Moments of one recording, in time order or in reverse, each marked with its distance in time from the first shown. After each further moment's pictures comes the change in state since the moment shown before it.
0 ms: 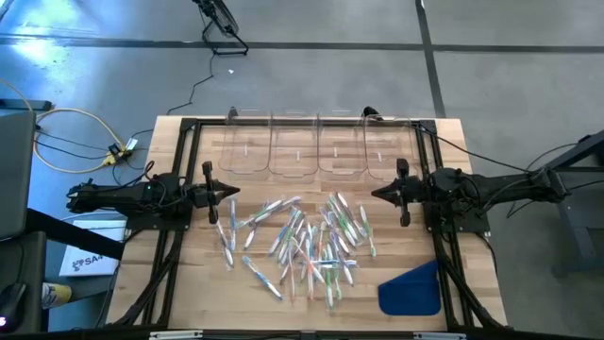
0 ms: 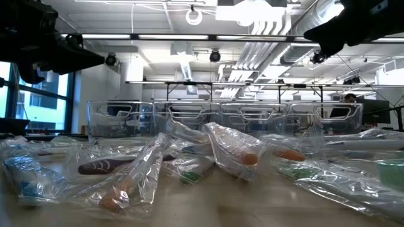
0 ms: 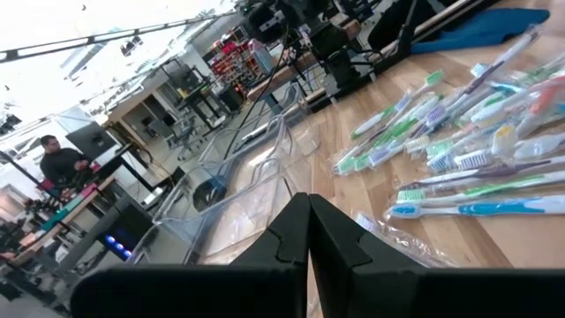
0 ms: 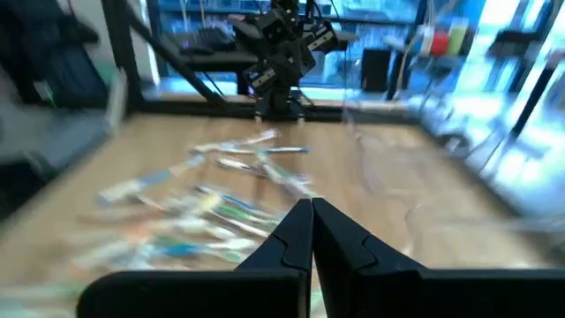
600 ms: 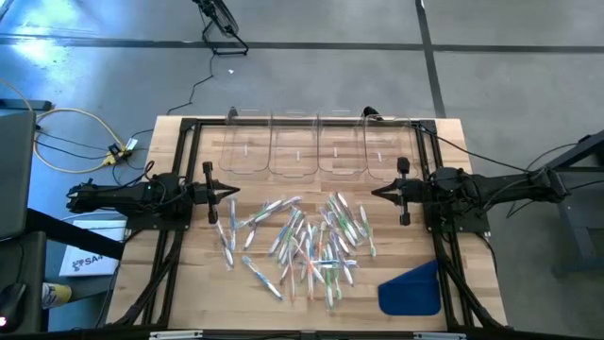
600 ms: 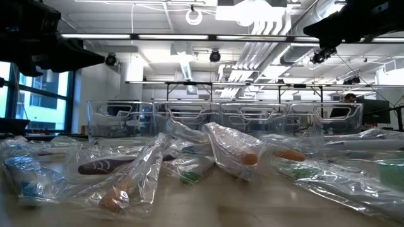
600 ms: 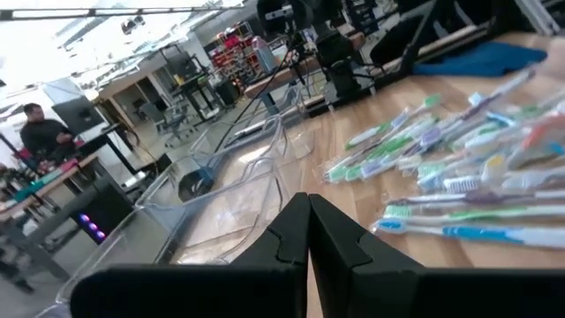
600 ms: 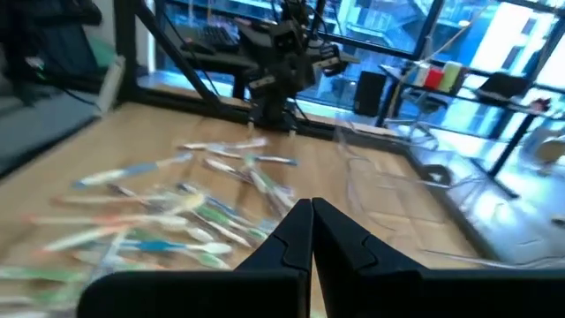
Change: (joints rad) left arm 0.000 0.000 -0.003 0.028 -0.002 -0.154; right arm 0.000 0.000 0.000 0.033 -0.019 -0.072
